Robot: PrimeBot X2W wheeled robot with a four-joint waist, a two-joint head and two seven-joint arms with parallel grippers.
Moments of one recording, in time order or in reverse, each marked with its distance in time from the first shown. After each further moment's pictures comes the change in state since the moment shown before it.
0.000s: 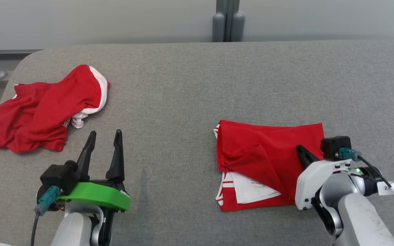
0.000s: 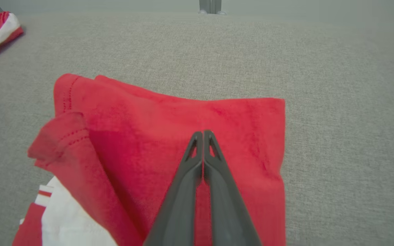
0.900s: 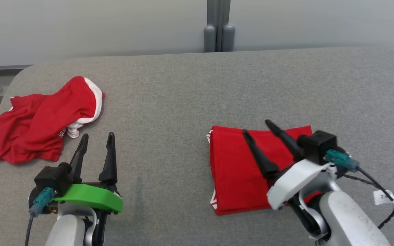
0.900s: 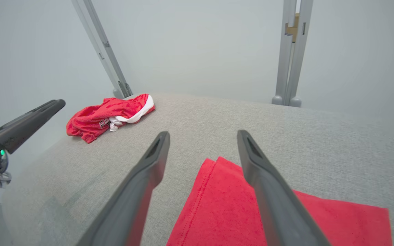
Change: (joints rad) left arm 0.001 0.022 0.017 0.019 0.018 0.000 0.000; right arm -0.012 -0.068 0.312 -0.225 0.236 0.000 -0.160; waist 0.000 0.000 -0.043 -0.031
